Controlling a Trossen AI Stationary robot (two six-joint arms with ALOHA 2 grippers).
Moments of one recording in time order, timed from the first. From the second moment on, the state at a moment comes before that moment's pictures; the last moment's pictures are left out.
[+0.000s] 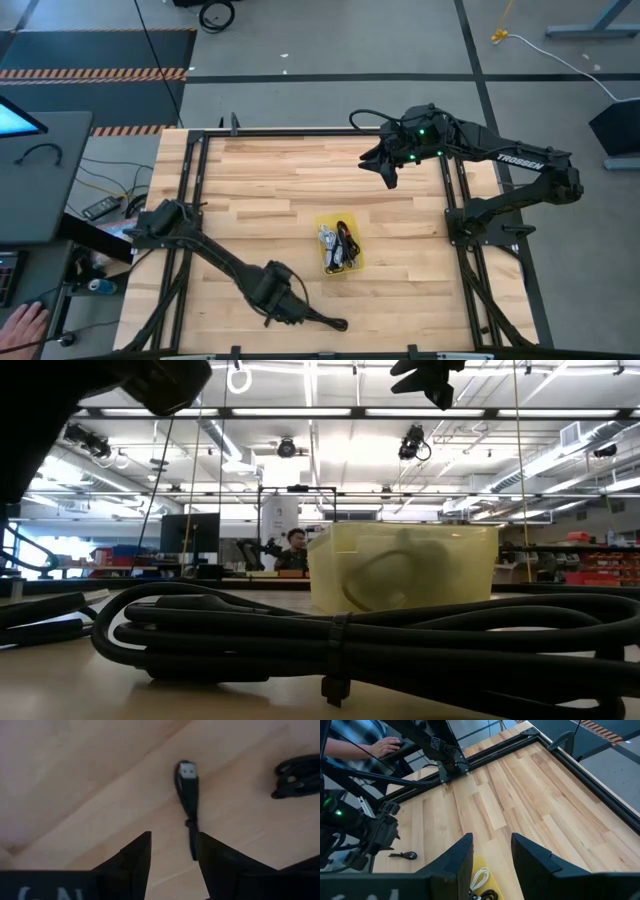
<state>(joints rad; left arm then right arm) -0.58 1.99 1.59 -1.16 0.06 -1.52 -0.29 1.17 1.26 -0.60 -0.20 0.26</state>
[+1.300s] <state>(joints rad) -0.64 2.09 1.56 -0.98 0.08 -1.67 -0.29 1.17 1.26 -0.60 -0.23 0.26</state>
